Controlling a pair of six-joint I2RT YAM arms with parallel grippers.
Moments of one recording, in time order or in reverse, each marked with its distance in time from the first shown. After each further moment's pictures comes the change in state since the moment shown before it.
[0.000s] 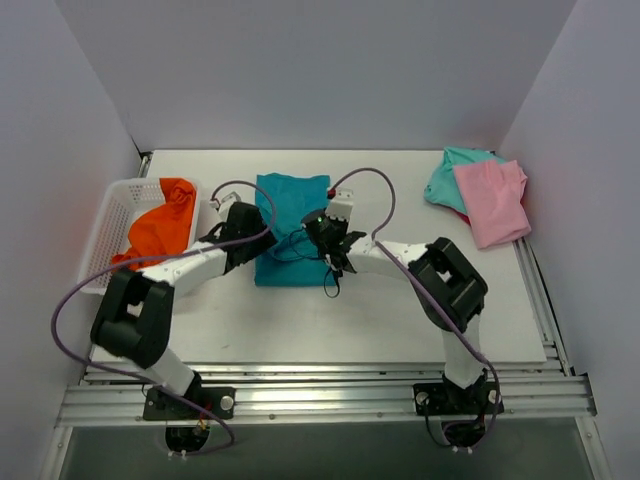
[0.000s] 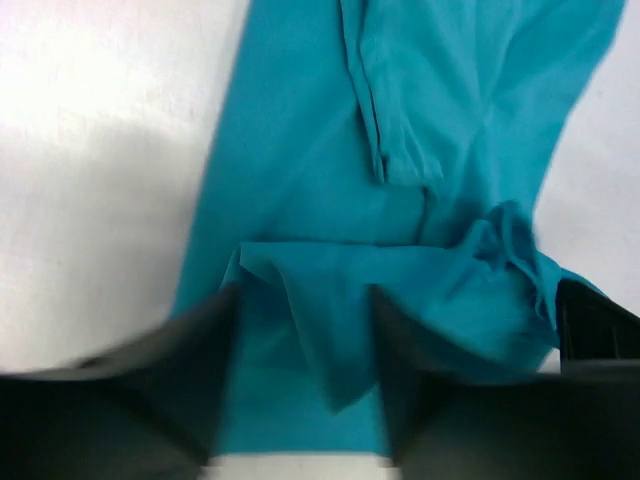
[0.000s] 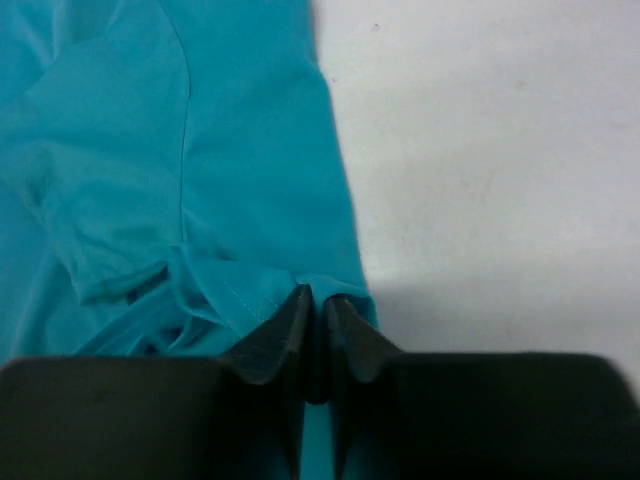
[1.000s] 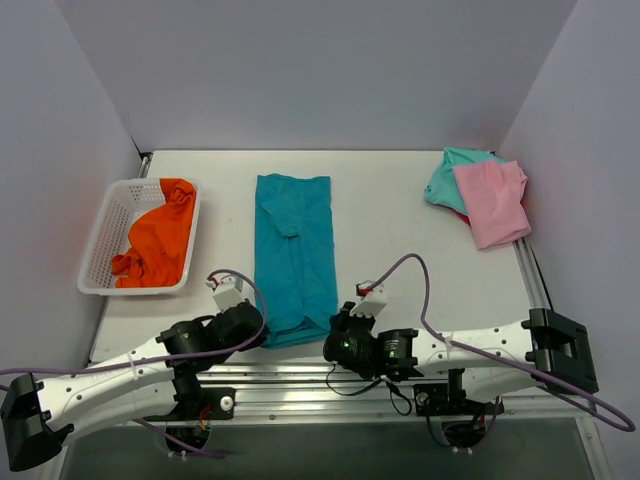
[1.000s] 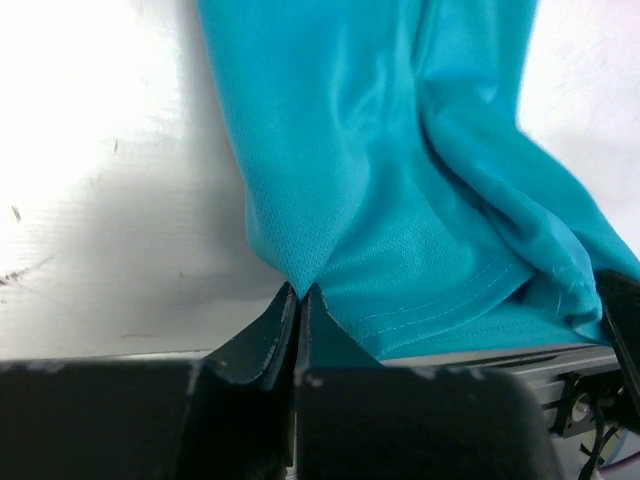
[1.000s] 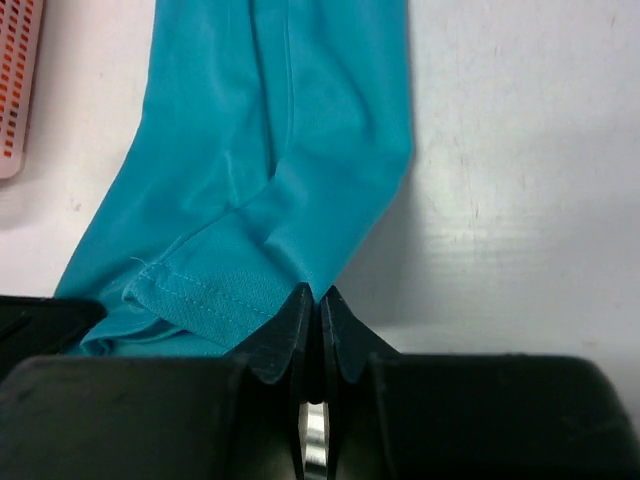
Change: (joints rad) left arm -0.618 -0.802 -0.450 -0.459 -0.218 -0.336; right arm 0.636 -0.680 -0.599 -0.262 0.199 0.609
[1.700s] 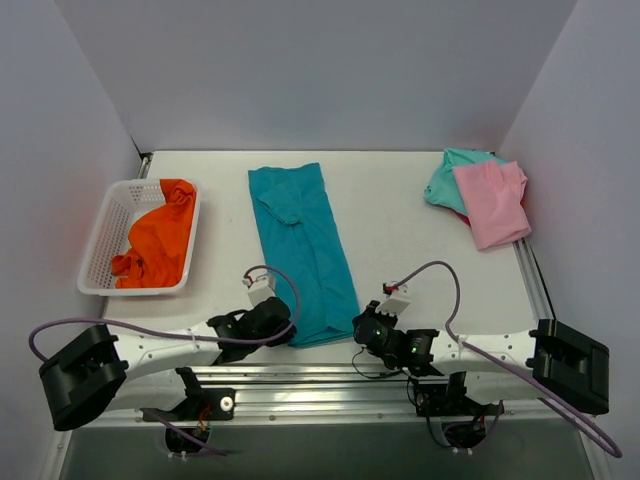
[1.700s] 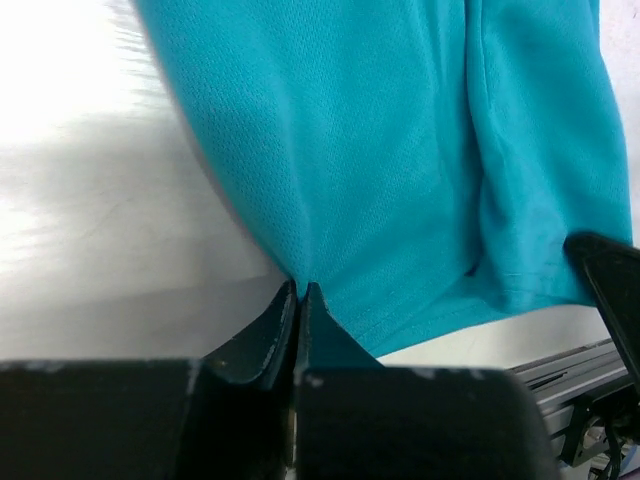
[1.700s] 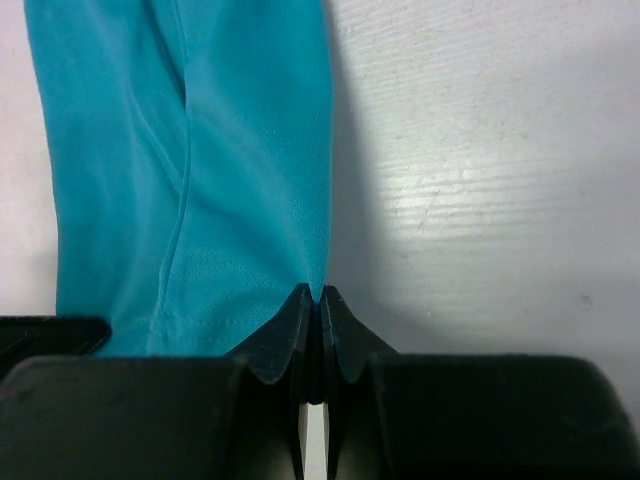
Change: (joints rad) left arm 0.030 0.480 -0.032 0.548 0.126 0.071; right arm -0.253 -0.063 -0.292 0.316 -0.187 -0.135
